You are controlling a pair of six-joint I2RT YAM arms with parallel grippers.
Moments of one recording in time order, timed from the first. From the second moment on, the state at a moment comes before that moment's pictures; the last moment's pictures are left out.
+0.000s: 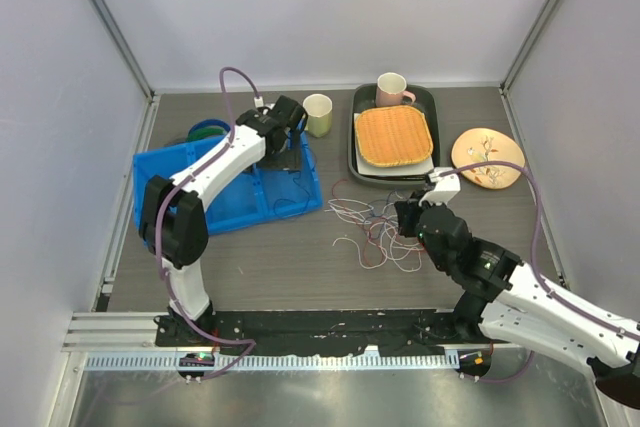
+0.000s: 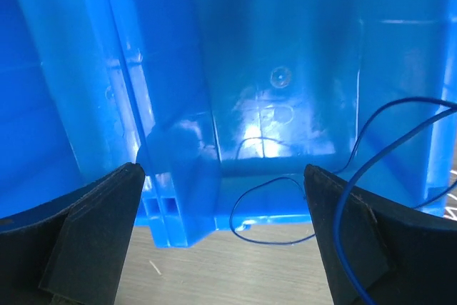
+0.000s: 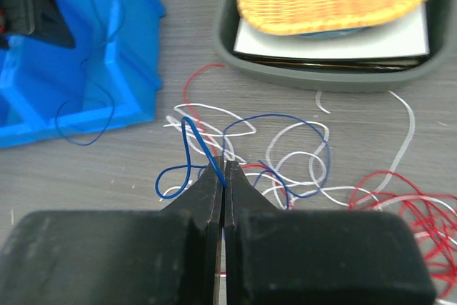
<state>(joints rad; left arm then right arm) -0.53 1.85 1.62 -0.96 -0.38 -0.55 0.91 0.67 0.60 -0.34 0.65 0.55</state>
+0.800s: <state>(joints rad) -0.53 1.67 1.53 -0.96 -0.35 -0.52 0.91 1.15 0.78 -0.14 -0.05 -0.16</state>
